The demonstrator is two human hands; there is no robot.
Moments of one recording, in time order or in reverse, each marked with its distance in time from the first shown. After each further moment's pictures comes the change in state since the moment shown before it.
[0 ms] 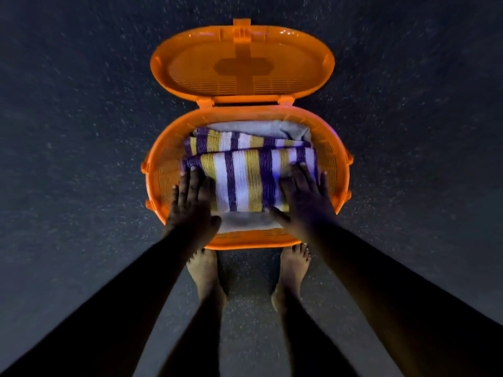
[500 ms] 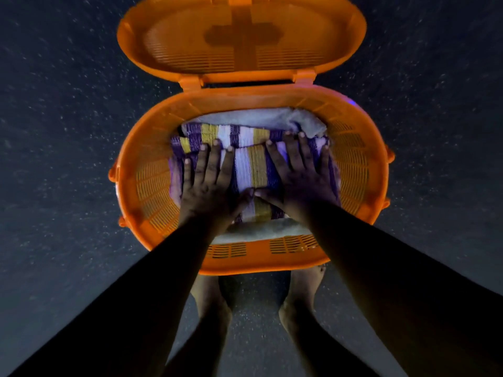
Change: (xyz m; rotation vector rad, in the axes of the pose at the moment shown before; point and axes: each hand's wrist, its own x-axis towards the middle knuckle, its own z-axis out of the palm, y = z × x) left_hand 0.083 0.007 0.057 0.116 0.263 0.188; right_hand 0.087 0.004 0.056 -0.084 0.036 0.009
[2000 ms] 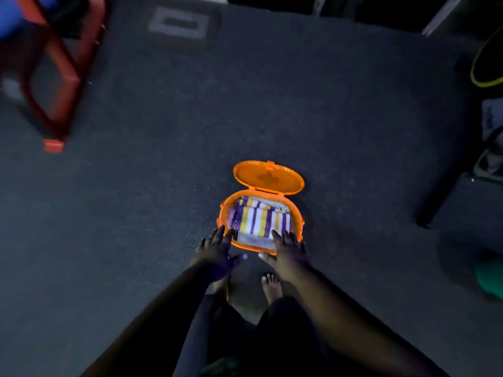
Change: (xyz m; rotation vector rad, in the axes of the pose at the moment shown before) left_hand -0.321 0.116 -0.483 -0.227 -0.383 -0.301; right_hand -0.372 -0.116 -0.426 0.232 -0.256 0.088
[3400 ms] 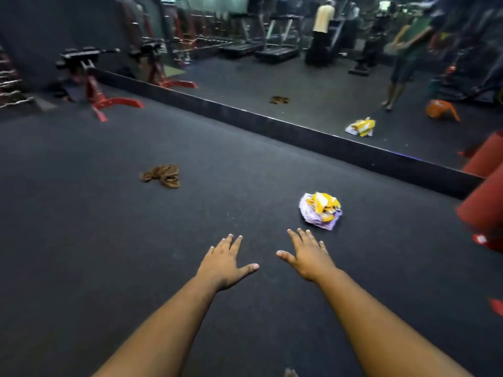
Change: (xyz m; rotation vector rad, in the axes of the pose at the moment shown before) left_hand -0.774 -0.176 0.455 -1.033 0.864 -1.507; right_hand -0.608 -0.418 0.448 -1.119 -0.223 -1.759
